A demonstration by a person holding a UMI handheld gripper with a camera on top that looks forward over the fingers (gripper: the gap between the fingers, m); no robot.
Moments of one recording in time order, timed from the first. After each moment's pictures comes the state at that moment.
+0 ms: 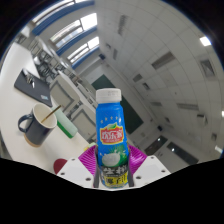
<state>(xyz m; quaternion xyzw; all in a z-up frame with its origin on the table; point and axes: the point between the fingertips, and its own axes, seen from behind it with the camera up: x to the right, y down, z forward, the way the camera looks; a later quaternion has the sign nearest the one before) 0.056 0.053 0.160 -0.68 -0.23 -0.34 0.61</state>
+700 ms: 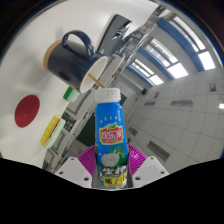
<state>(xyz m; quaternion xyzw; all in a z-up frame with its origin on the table) -0.004 0.083 0.228 -0.32 -0.58 -0.67 0.34</state>
